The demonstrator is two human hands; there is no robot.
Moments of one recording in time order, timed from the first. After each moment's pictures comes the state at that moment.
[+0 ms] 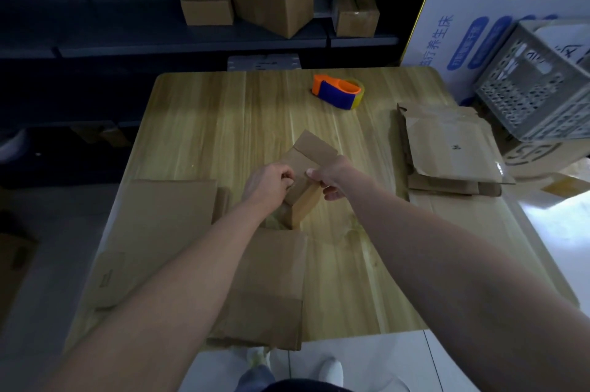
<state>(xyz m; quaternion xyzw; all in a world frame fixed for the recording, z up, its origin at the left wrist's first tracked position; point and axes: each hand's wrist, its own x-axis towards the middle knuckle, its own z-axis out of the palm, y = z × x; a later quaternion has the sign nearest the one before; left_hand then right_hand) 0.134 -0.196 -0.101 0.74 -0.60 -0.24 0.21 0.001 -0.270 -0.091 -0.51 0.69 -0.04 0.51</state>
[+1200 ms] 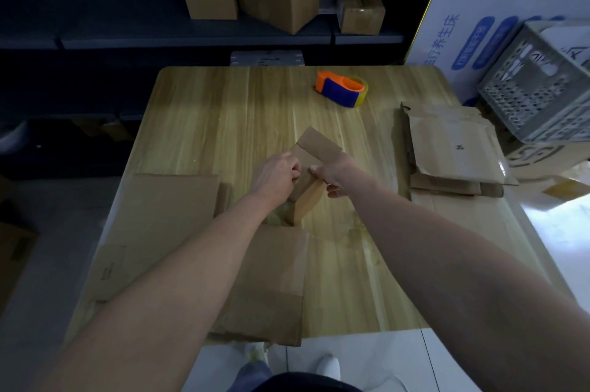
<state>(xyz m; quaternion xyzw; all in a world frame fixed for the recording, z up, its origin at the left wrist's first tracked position) 0.132 -0.205 -0.107 0.69 -0.67 -0.15 0.22 0.003 -0.266 -0.087 -0.53 0.70 -0.05 0.47</state>
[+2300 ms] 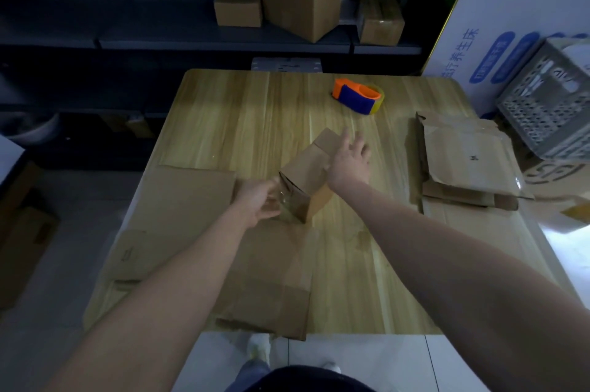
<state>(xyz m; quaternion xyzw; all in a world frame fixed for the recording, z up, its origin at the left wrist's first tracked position) 0.171 -0.157 -0.126 0.67 -0.12 -0.58 0.44 0.013 -0.243 -0.079 -0.73 0.65 -0.06 0.18</state>
